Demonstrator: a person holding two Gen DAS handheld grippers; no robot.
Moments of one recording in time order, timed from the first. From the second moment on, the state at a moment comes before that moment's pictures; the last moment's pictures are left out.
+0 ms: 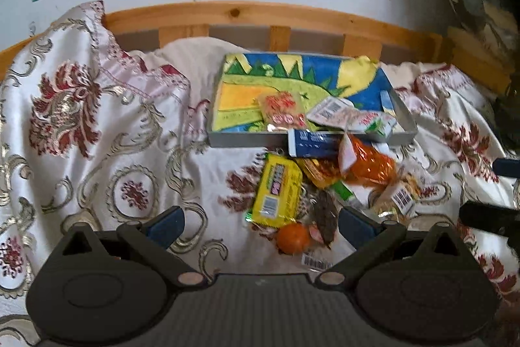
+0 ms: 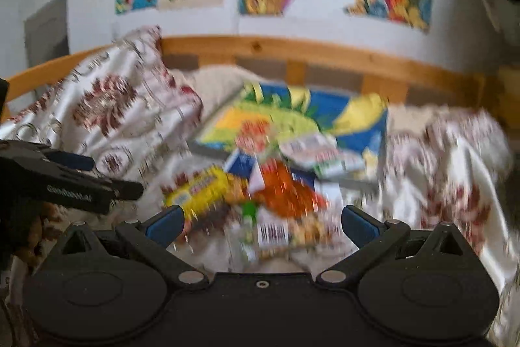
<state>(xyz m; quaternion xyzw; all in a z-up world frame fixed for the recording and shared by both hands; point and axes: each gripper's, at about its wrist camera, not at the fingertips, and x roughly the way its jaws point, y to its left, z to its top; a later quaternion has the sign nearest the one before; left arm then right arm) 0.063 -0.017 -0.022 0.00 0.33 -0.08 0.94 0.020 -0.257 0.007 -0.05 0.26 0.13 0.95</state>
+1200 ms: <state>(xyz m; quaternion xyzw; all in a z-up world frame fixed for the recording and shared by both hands) 0.082 -0.026 -0.056 -0.02 0.38 -0.10 0.92 0.051 -0.263 -0.018 -0.02 0.33 0.08 0.94</state>
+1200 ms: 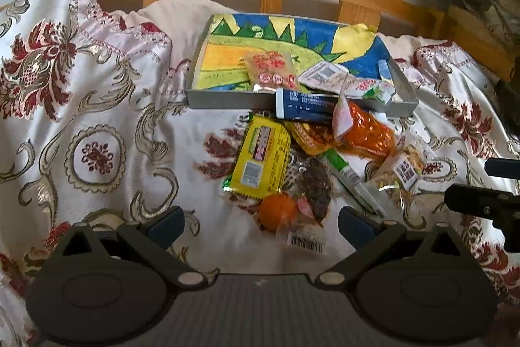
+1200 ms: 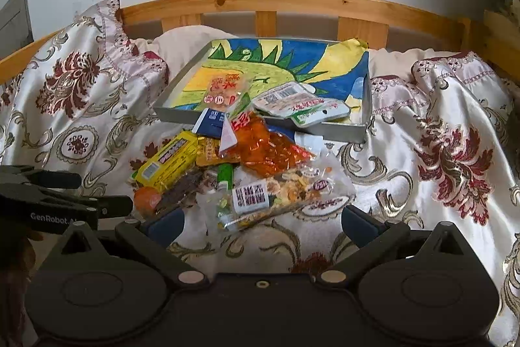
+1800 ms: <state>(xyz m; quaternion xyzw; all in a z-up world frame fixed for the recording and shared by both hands) 0.133 -0.057 -0.081 0.00 0.38 -0.24 0.89 0.106 -0.268 -0.028 0.01 0.38 0.06 0.92</state>
